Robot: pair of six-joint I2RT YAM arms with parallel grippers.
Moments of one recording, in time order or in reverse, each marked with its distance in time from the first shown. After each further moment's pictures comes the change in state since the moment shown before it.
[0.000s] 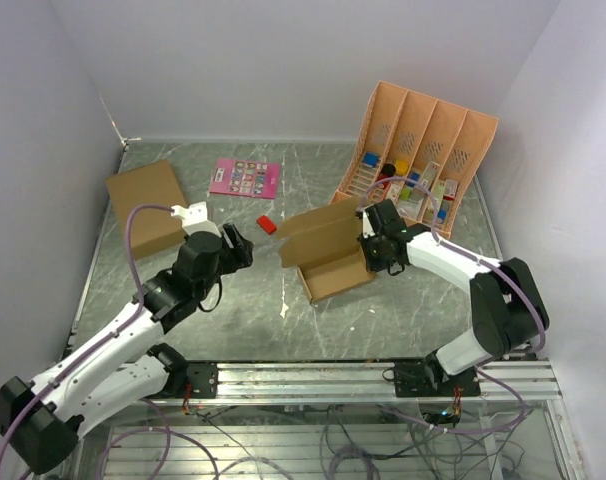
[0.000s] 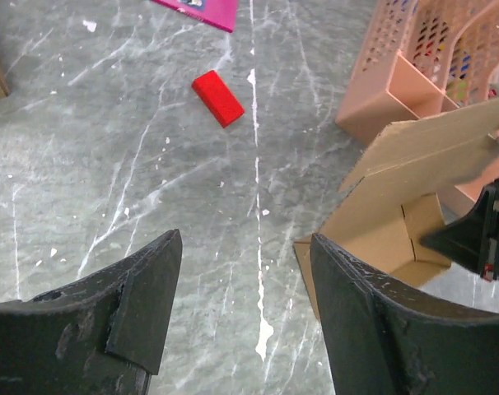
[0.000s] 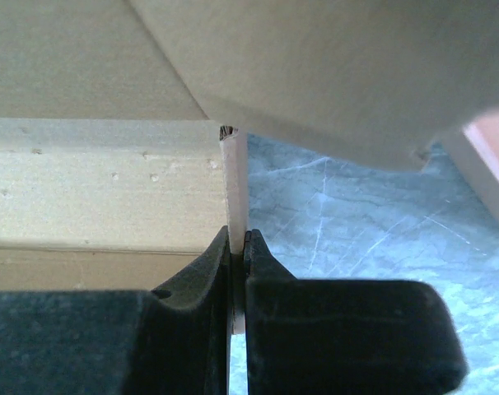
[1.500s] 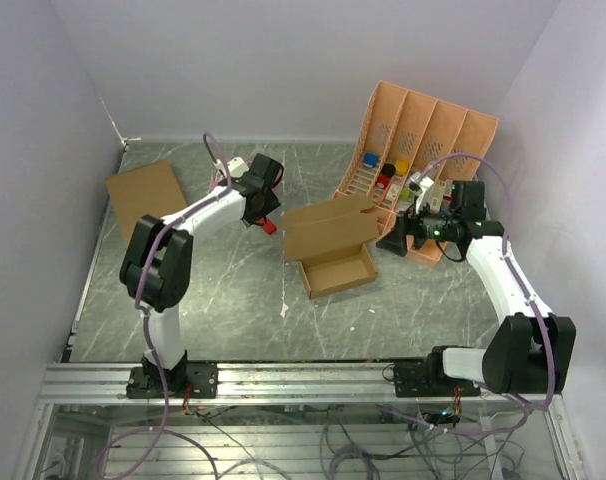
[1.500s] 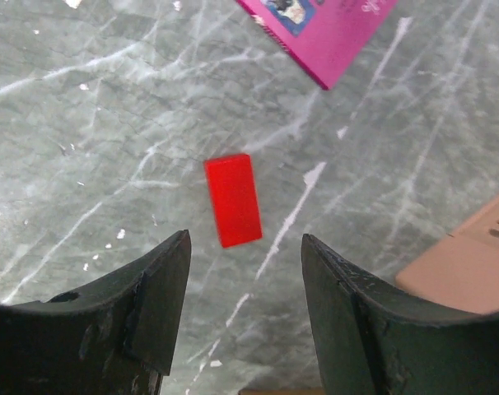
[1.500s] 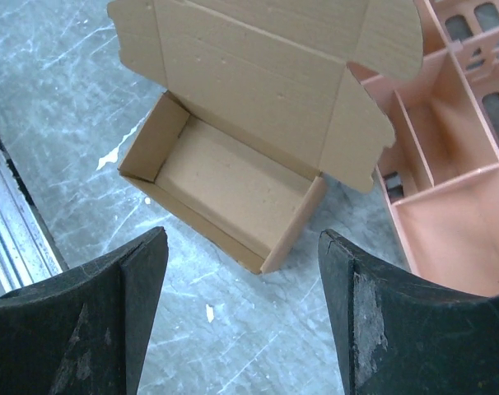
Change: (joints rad) left arm 0.188 1.065 0.737 -0.203 0.018 -0.377; right arm -0.439 -0.229 0.072 -0.053 -0.879 -0.418
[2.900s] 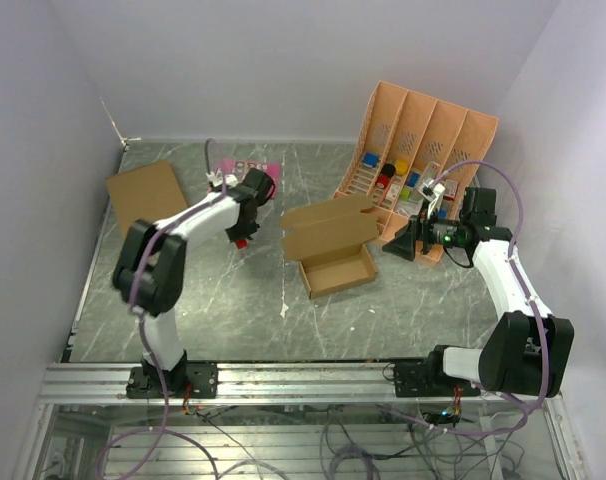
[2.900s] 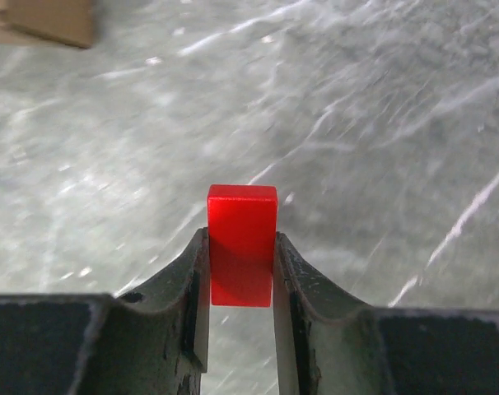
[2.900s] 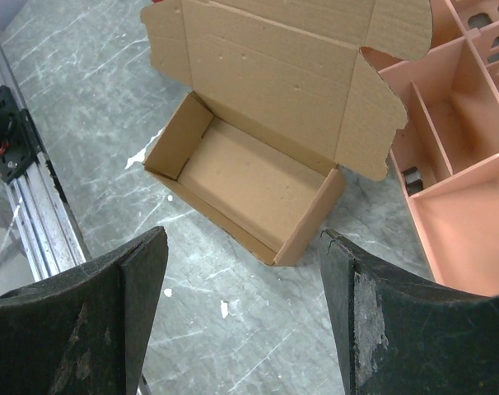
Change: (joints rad) left arm 0.019 0.075 0.019 -0.264 -0.092 0.098; right arm -0.138 -0.004 -0.062 -0.004 -0.189 -0.047
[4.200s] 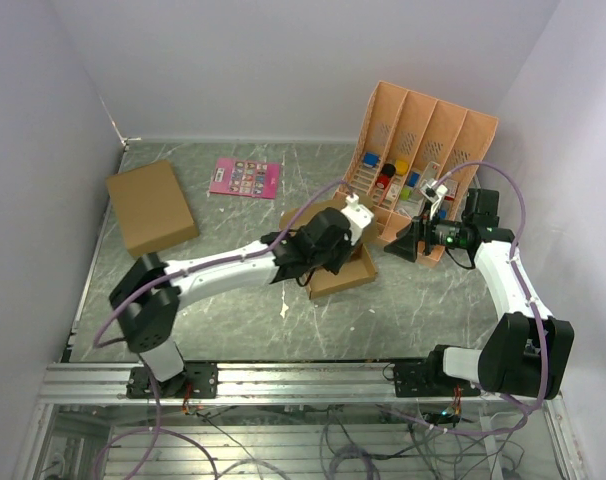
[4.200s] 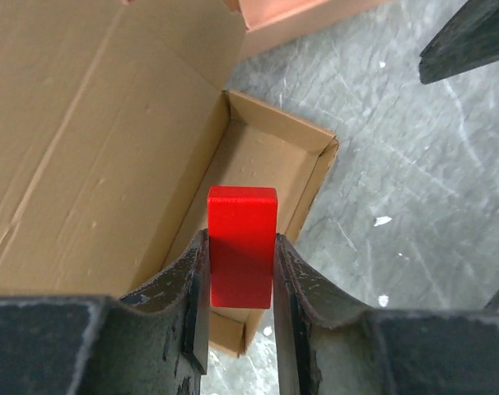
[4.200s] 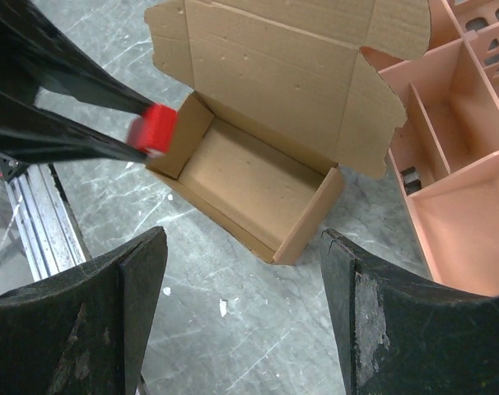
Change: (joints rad) left arm -0.553 -0.323 -0.195 0.559 0.326 0.811; right arm -0.018 -0.007 -0.007 -0.010 -0.025 -0.025
